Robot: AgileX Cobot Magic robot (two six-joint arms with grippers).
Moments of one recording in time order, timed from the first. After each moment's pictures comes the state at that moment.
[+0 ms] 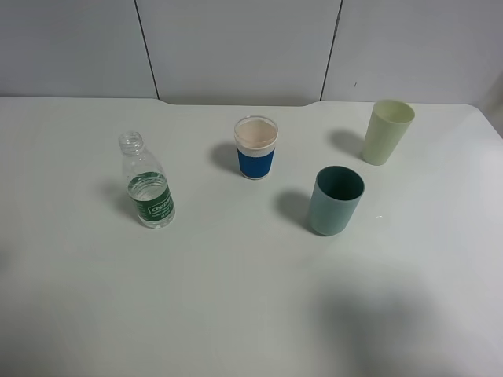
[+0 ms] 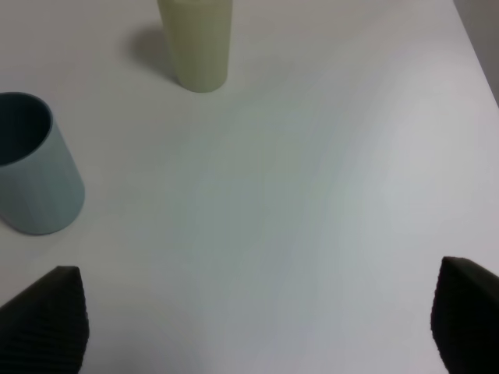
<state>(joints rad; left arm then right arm) 0.07 0.47 -0.58 -0.15 0.97 0.24 -0.03 0.00 -0.50 0.03 1.07 -0.09</state>
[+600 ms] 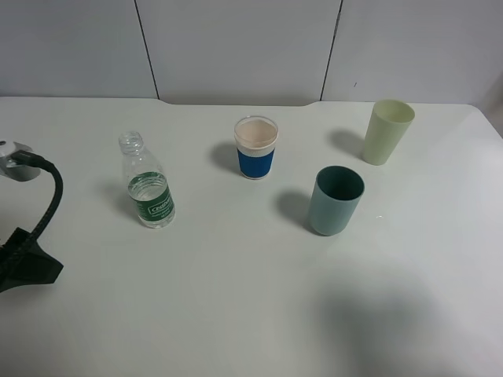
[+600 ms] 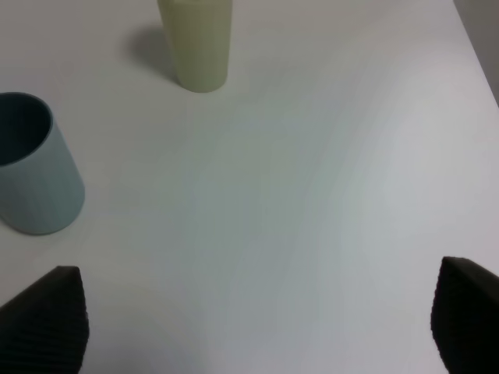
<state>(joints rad) -0.08 0.89 -0.56 -0.22 0.95 0.36 -0.03 0.00 -0.50 0.03 1.07 -0.09</state>
